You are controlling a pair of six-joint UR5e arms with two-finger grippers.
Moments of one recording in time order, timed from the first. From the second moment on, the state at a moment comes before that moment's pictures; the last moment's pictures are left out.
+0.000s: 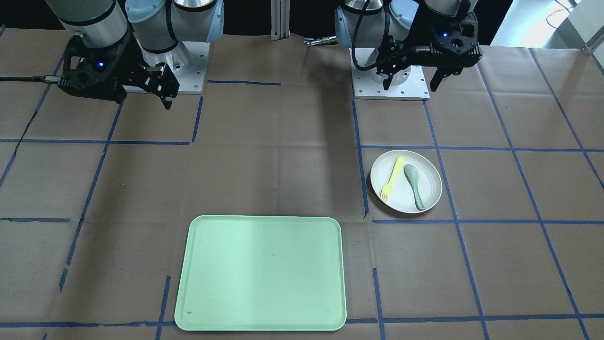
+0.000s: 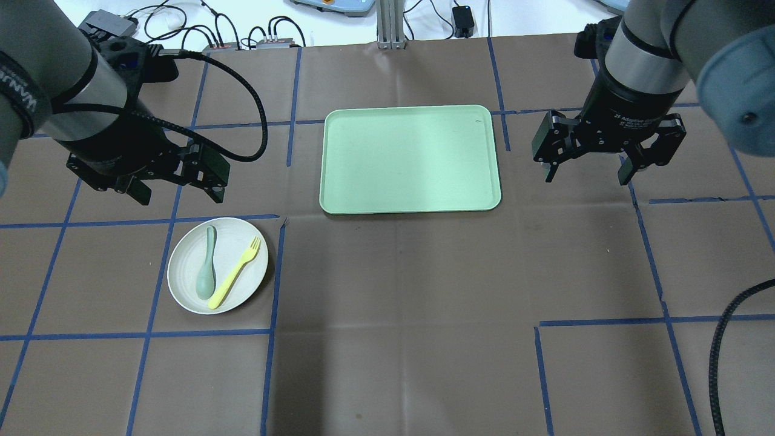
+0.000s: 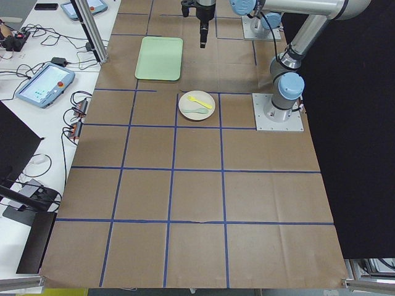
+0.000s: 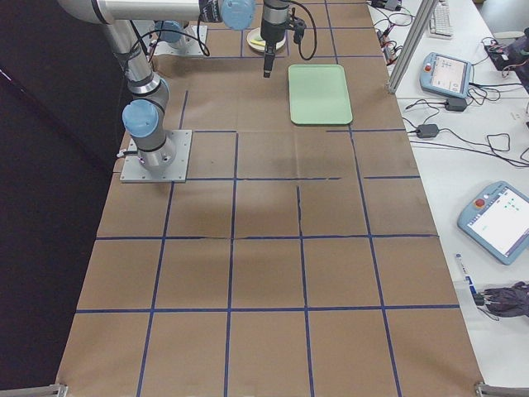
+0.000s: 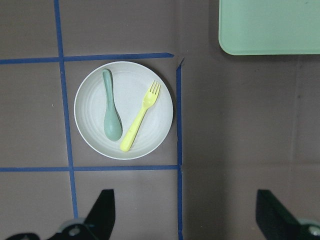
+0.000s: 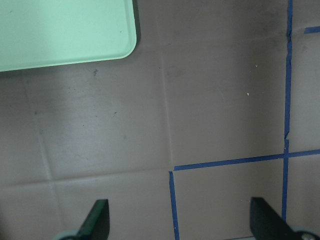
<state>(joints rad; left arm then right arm) -1.55 -1.38 -1.71 -1.62 1.58 0.03 1.56 -1.64 1.65 -1.49 -1.58 0.10</state>
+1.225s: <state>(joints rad) -1.21 -1.52 -2.00 -1.30 1.54 0.54 1.56 -1.64 1.65 -1.49 -1.58 0.10</state>
